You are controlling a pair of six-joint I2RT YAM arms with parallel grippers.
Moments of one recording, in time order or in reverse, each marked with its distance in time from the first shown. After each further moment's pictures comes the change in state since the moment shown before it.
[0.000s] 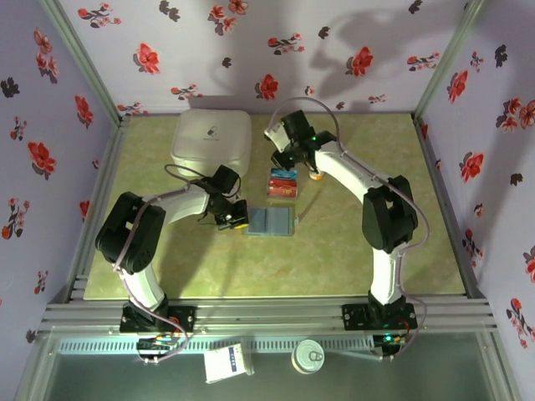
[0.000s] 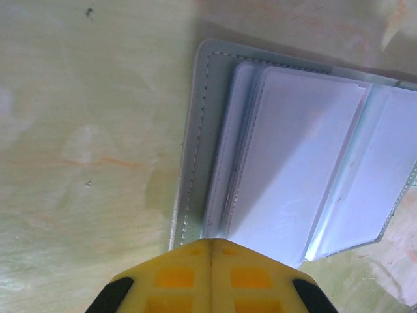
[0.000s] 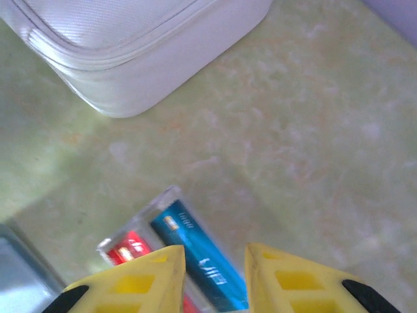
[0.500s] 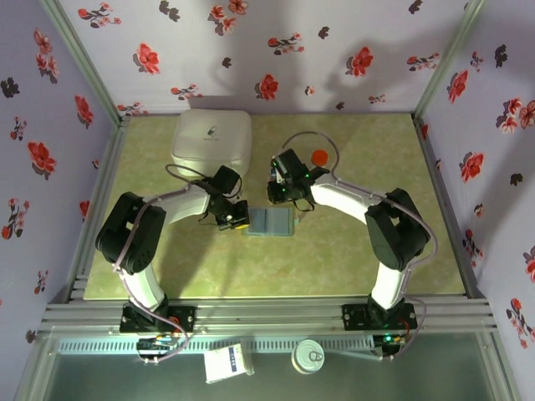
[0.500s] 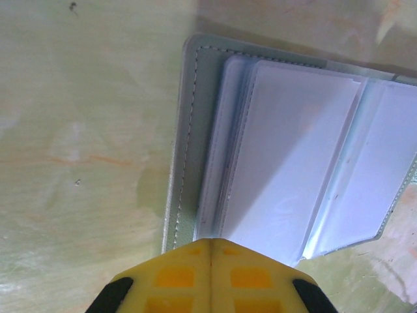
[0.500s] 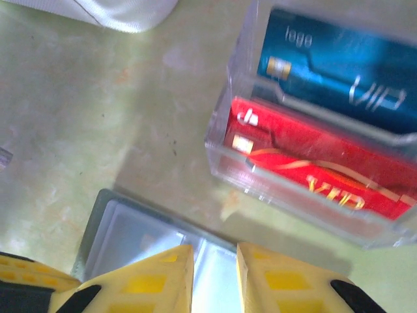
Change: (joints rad) left arm -0.006 0.000 0.000 0.000 -0.001 0.008; right arm 0.127 -0.157 -0.407 0.182 0.011 0.653
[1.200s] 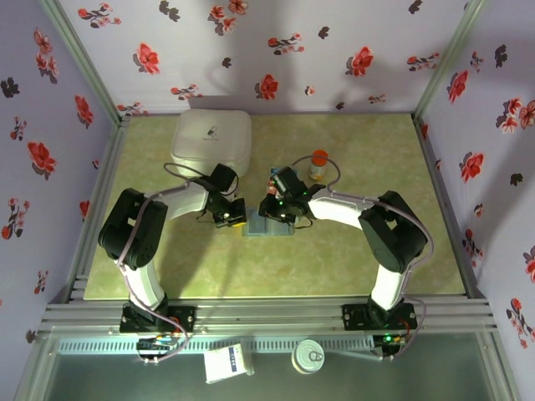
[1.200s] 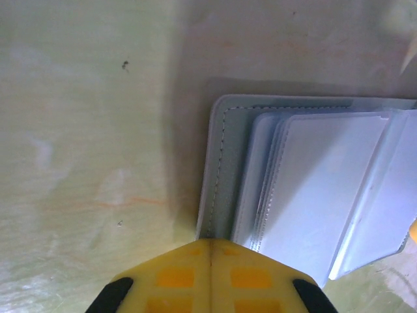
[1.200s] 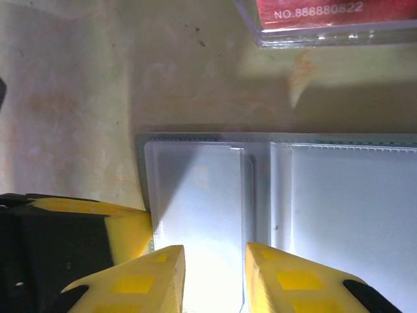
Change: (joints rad) left arm 0.042 0.037 0.012 0.007 0.002 0.049; right arm 0.051 -0.005 -0.169 0.178 -0.193 0.436
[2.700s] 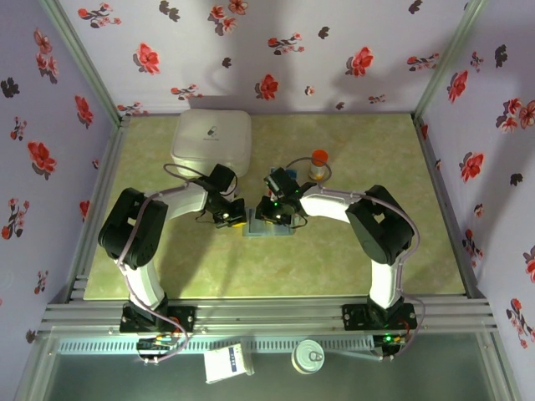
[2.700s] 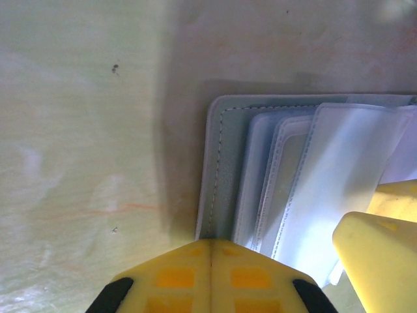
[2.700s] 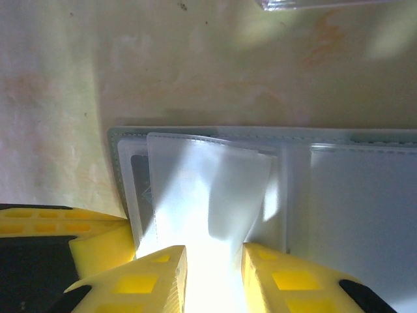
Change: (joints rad) left arm 0.013 0.006 -0.007 0.016 0.026 0.022; right arm 0.011 0.104 0.075 -0.062 -0.028 -0.008
